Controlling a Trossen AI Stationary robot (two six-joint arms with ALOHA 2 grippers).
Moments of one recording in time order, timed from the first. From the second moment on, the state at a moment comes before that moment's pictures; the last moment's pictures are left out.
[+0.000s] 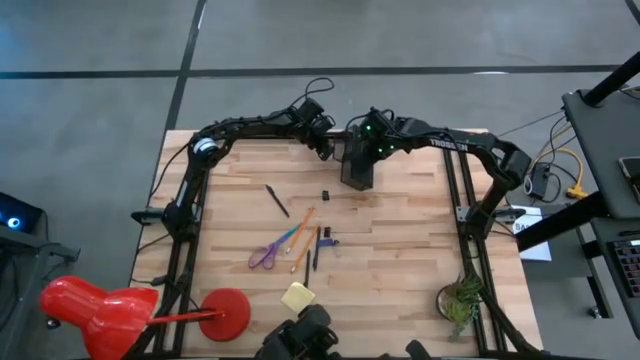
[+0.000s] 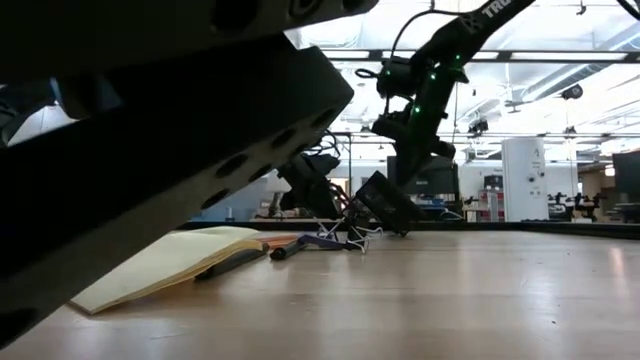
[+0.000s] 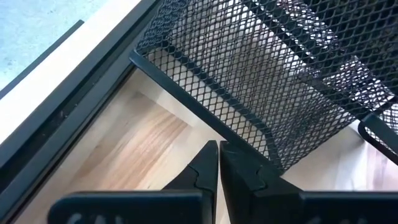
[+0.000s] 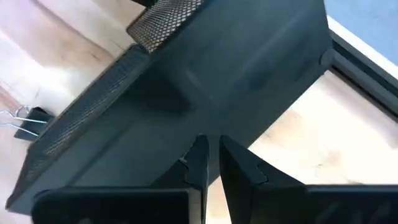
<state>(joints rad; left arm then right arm) 0.69 2.21 1.65 -0.32 0.41 -0.05 -0.59 1.71 1.23 -0.65 0.04 0.30</state>
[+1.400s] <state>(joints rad) 0.56 2.19 1.79 -0.35 0.67 -0.07 -0.55 1.74 1.06 -0.48 -0.20 0.46</state>
